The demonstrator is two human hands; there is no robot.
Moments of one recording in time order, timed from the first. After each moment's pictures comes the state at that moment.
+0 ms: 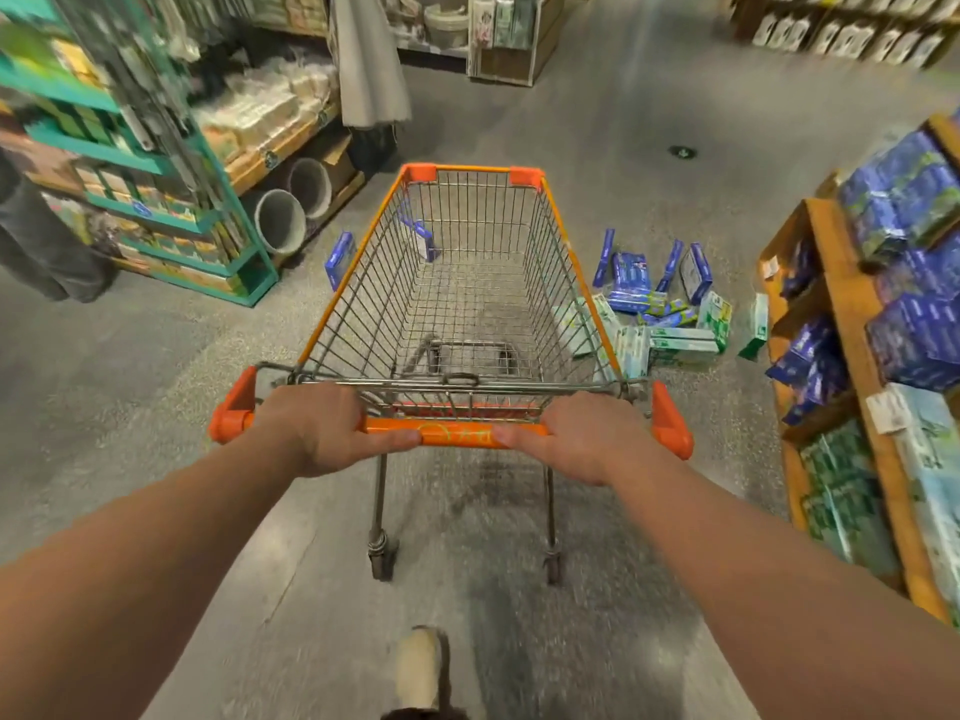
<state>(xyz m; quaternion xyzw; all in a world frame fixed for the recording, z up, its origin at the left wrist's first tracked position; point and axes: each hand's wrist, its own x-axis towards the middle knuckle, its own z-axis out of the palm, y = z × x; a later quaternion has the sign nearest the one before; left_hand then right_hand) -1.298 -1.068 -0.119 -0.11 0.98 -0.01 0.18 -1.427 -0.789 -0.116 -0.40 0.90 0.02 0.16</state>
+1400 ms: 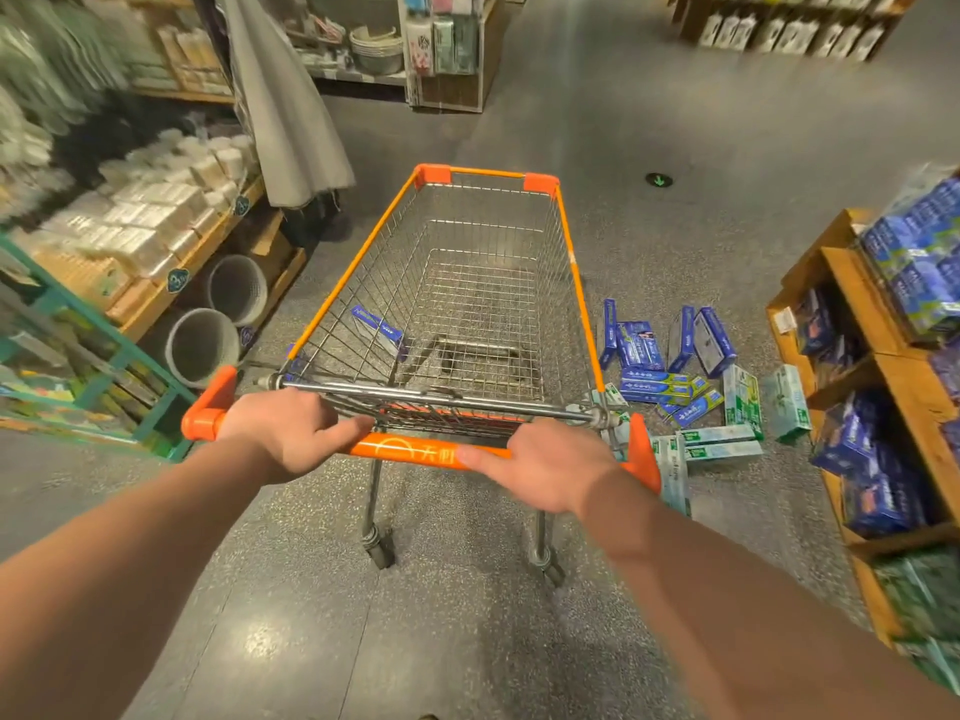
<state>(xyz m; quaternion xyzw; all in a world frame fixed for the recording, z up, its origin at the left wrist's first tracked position) -1.780 -1.397 -0.117 -0.05 0.99 -0.04 0.15 -1.845 -1.096 -0.108 -0.28 0.93 -0.02 0.23</state>
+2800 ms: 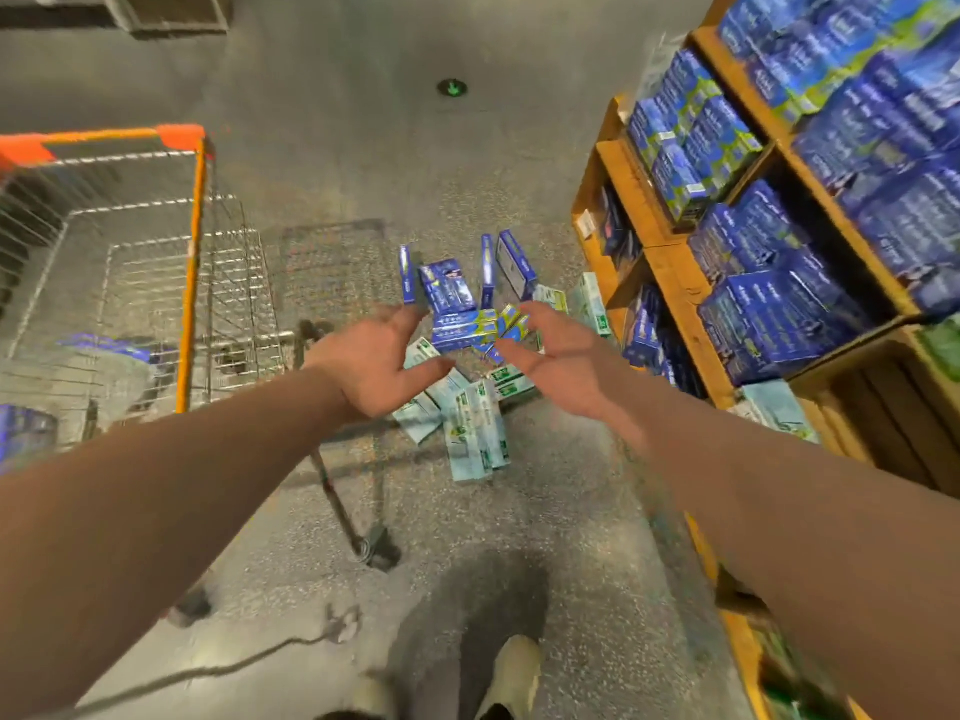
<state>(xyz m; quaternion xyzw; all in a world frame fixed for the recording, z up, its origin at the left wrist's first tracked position) -2.051 -0.904 -0.127 0.15 0.97 0.11 0.13 -2.056 -0.658 -0.139 -0.01 0.91 -0.35 0.23</state>
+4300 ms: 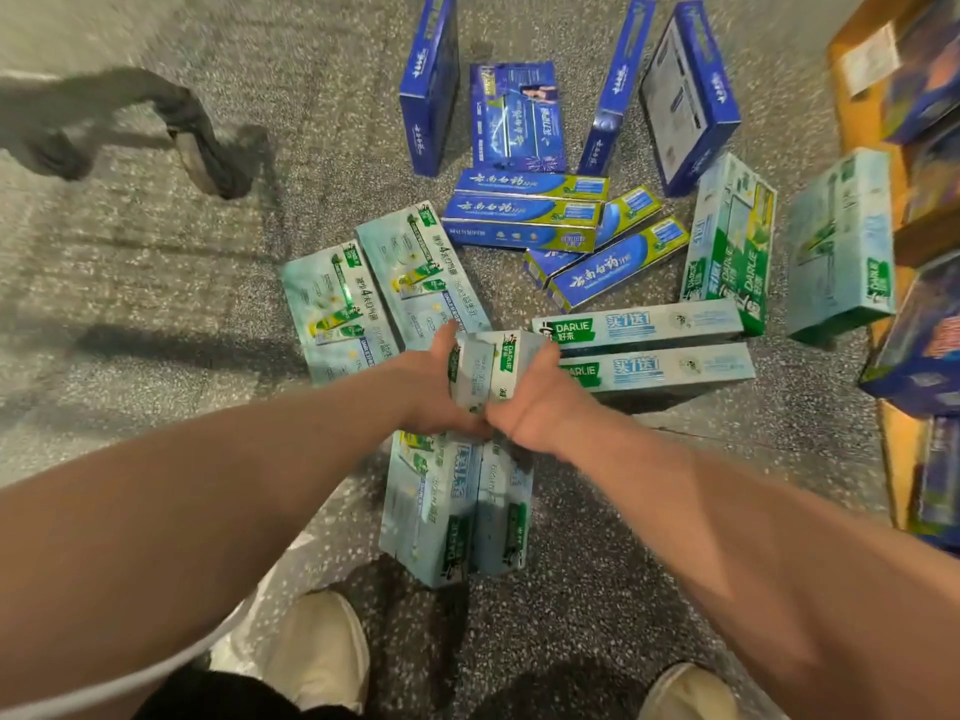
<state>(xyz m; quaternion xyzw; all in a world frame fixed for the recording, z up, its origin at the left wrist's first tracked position) -2.264 -0.792 -0.845 -0.11 0.89 0.19 0.40 -2.289 -0.638 -0.846 0.01 0.89 -0.22 0.40</state>
